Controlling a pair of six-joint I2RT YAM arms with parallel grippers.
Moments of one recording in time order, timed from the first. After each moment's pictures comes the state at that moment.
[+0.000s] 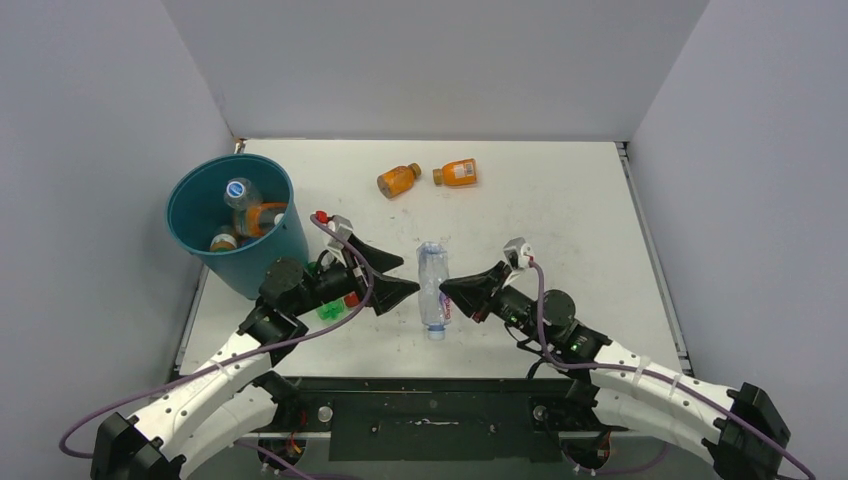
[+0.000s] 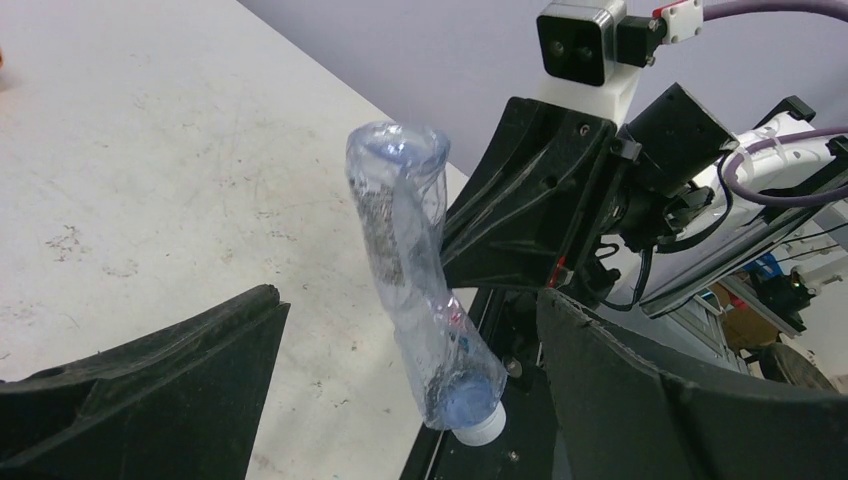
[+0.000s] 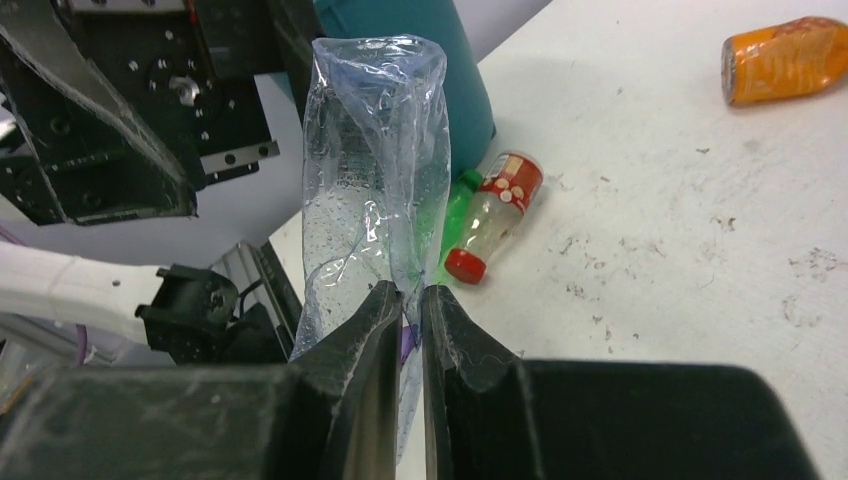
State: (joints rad) left arm -0.61 0.79 0.51 0.38 0.52 -0.60; right arm 0.89 0.78 0.35 0.53 -0.06 0.50
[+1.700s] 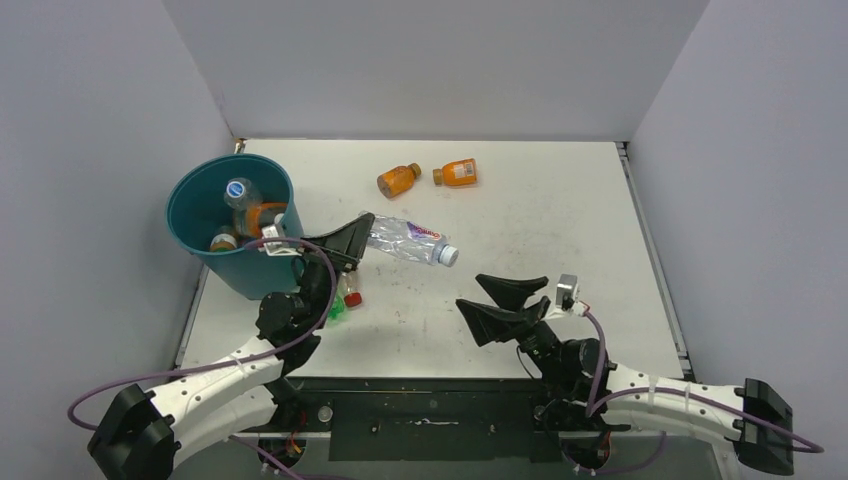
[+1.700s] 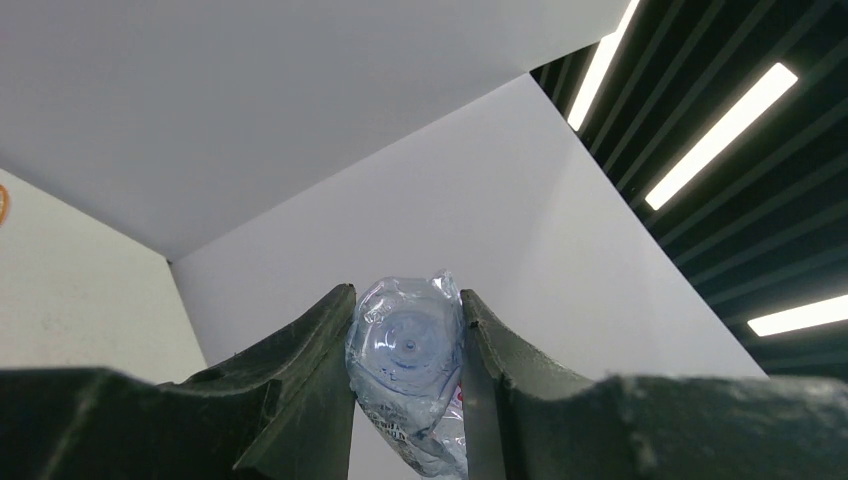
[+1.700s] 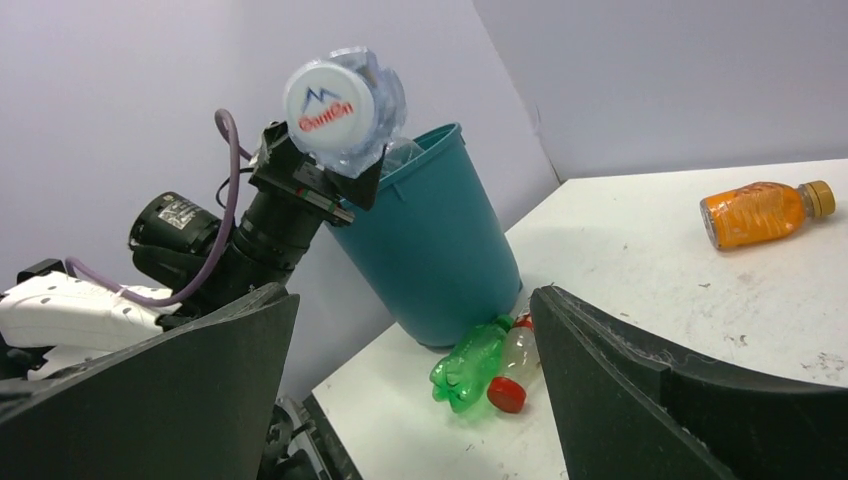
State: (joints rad) left arm -0.74 0.86 0.34 1.04 -0.31 -1.17; right arm 1.19 0.53 0.12 0.89 0.37 0.39
